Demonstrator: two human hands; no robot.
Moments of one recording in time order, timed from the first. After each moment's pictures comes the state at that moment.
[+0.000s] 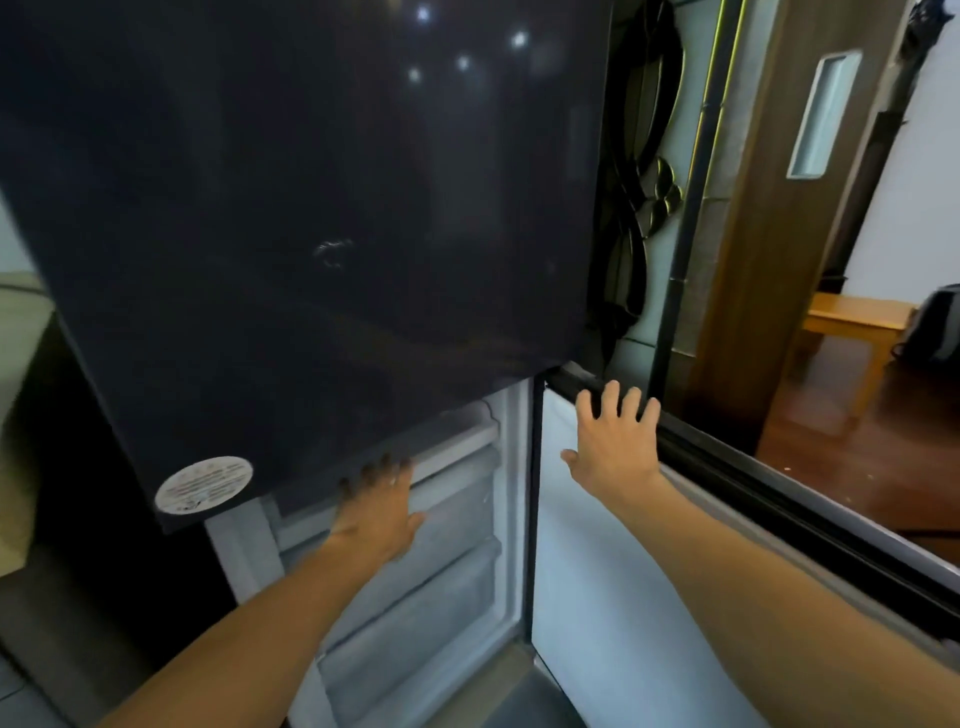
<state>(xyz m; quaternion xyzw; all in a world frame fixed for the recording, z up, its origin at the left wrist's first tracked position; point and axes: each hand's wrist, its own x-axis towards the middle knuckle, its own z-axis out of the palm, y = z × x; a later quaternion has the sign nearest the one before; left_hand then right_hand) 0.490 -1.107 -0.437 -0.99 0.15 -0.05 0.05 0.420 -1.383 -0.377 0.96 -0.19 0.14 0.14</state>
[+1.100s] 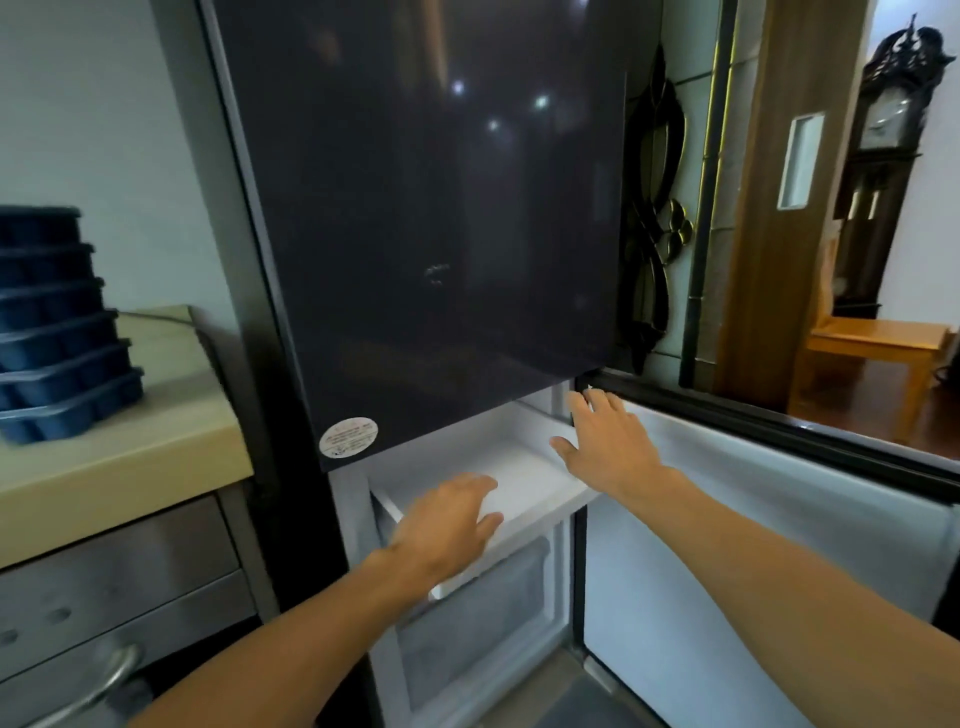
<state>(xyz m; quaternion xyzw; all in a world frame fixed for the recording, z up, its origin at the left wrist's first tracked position) 0.353 -1.061 -0.385 -0.94 0.30 -0.12 -0.12 0.338 -1.289 -0.339 0.97 -0.06 0.23 -0.04</state>
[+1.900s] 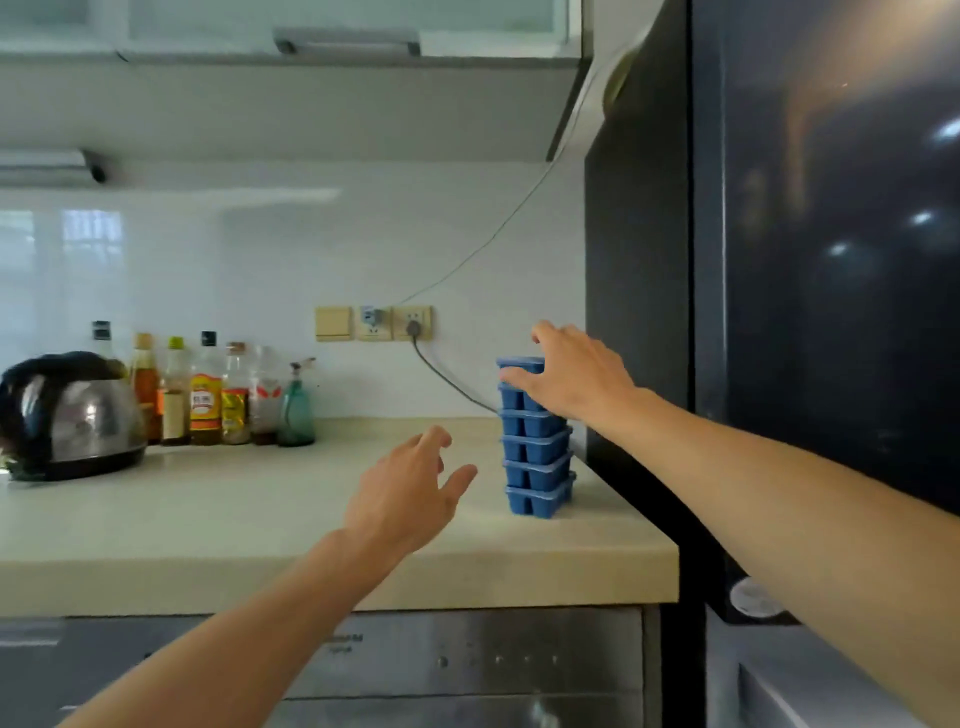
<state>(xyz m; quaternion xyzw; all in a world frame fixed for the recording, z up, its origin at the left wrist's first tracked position) 0.239 -0.679 -0.199 -0.91 -0.07 -0.39 -0.11 0.337 -0.864 -0.087 0.86 0.30 0.36 -0.18</state>
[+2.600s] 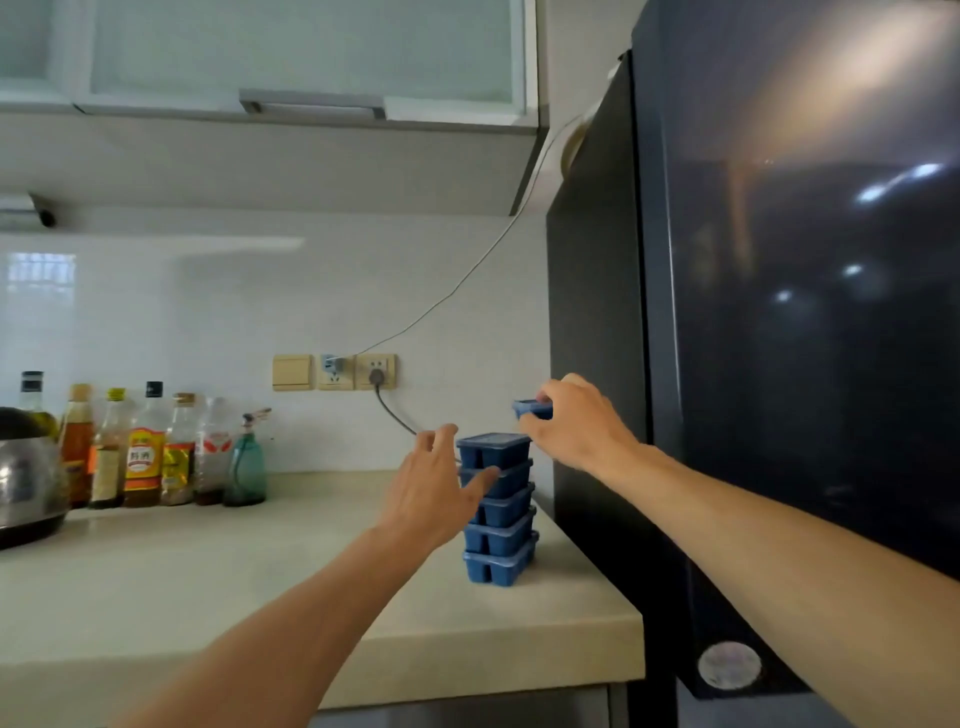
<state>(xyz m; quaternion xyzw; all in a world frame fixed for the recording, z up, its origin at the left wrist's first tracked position) 0.317 -0.716 -0.152 -0.89 -0.04 -0.41 -0.17 0.373 -0.901 -0.082 0.85 0.29 0.36 -0.24</state>
